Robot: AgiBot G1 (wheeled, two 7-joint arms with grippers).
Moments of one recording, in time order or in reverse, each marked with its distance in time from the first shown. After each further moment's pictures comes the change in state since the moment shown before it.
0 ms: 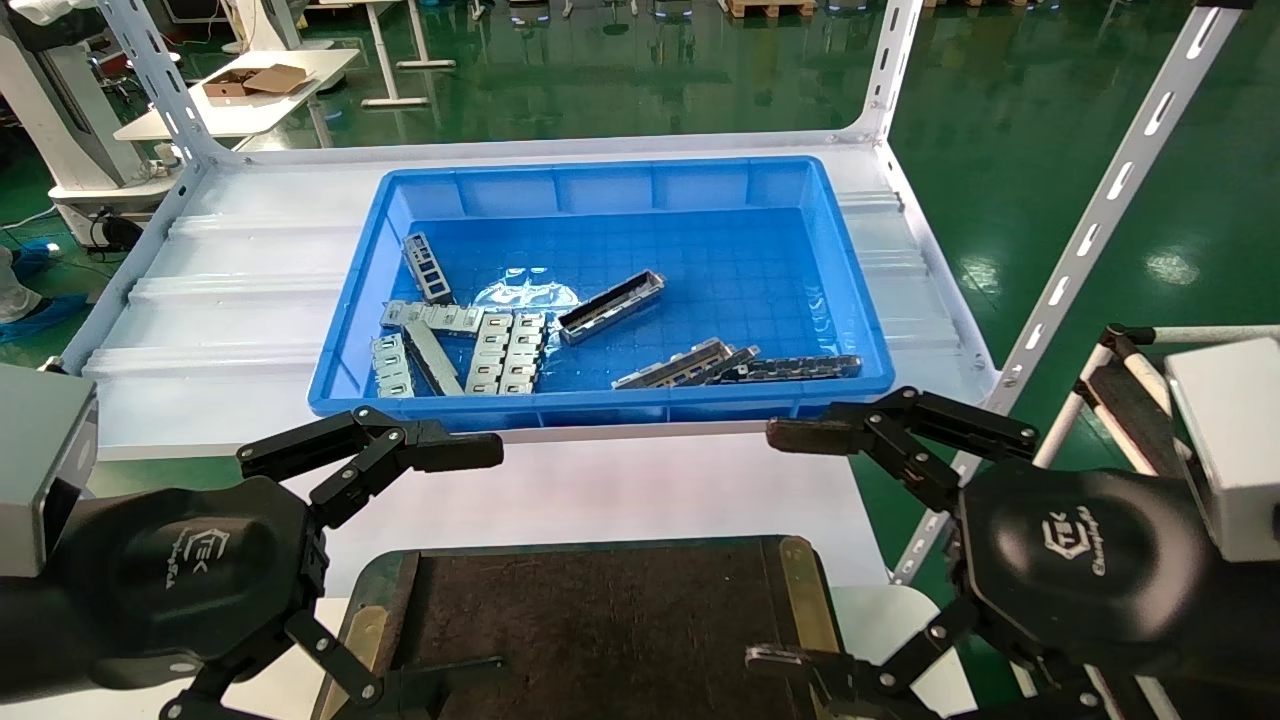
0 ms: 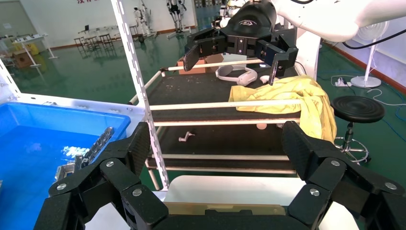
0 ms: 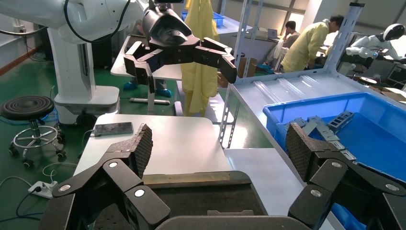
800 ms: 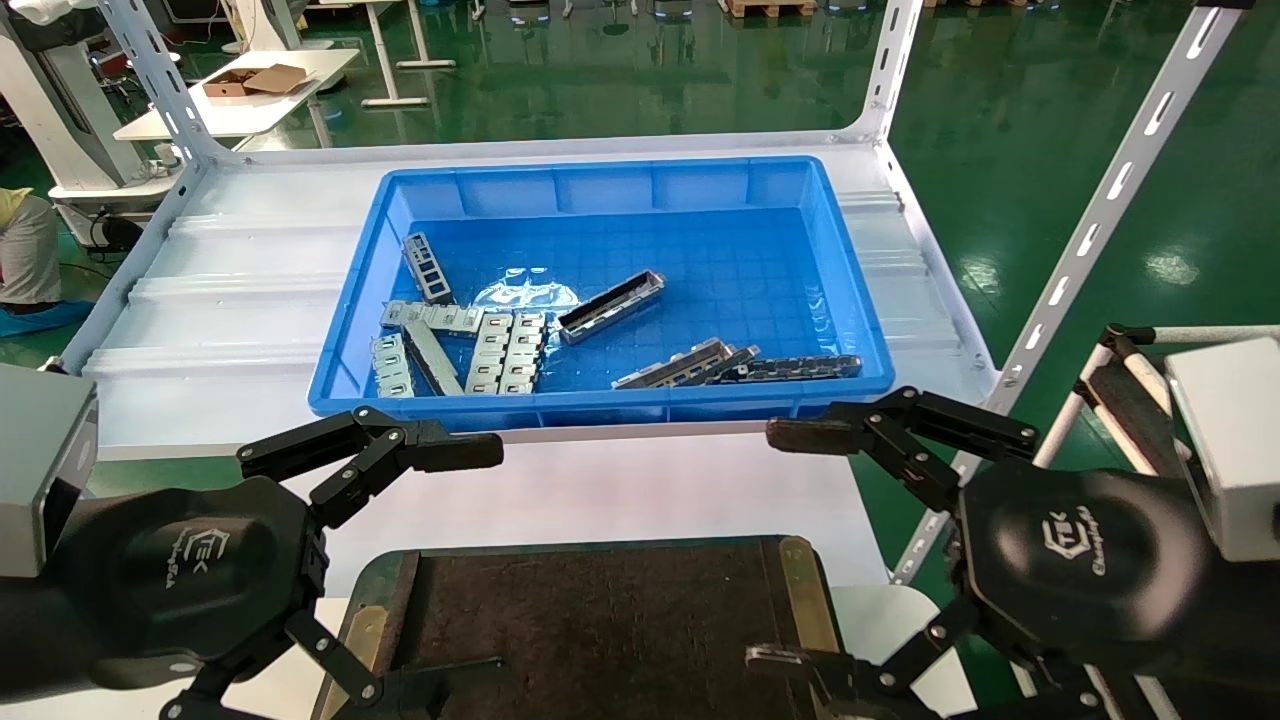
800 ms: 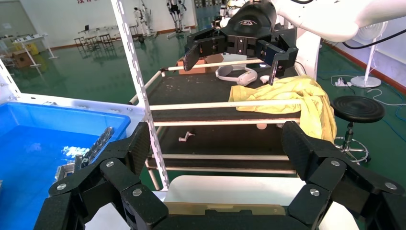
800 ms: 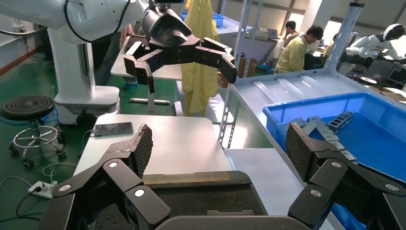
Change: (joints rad) left arm 0.000 0.000 0.000 0.000 0.000 0.000 0.000; right arm 0.000 0.000 0.000 0.000 0.000 0.000 0.000
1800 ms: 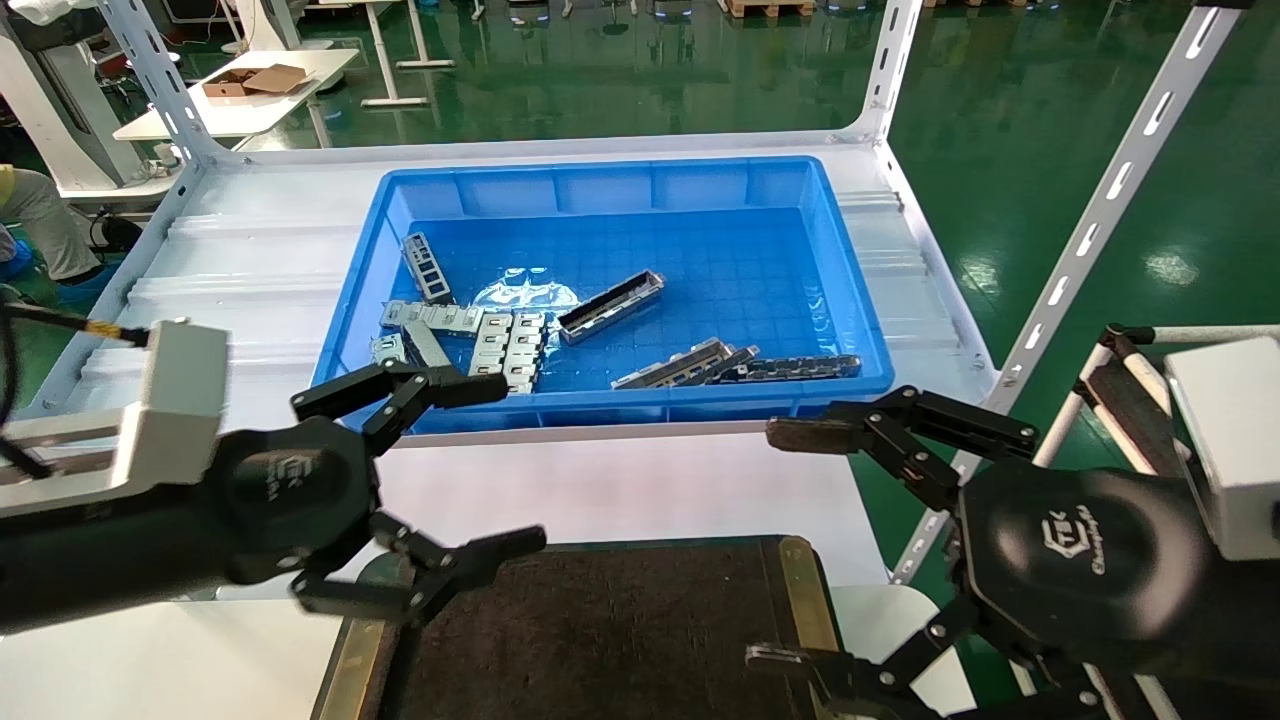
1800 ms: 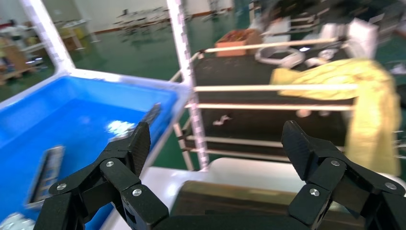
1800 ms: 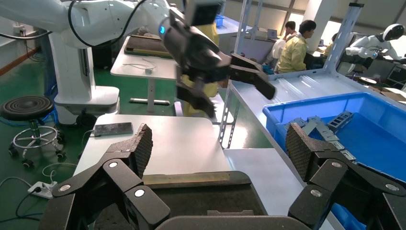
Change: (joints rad) left arm -0.032 0.078 0.037 0.044 0.158 -0.180 0.031; right arm 0.001 0.000 -0.002 -0.001 0.001 0.000 -0.001
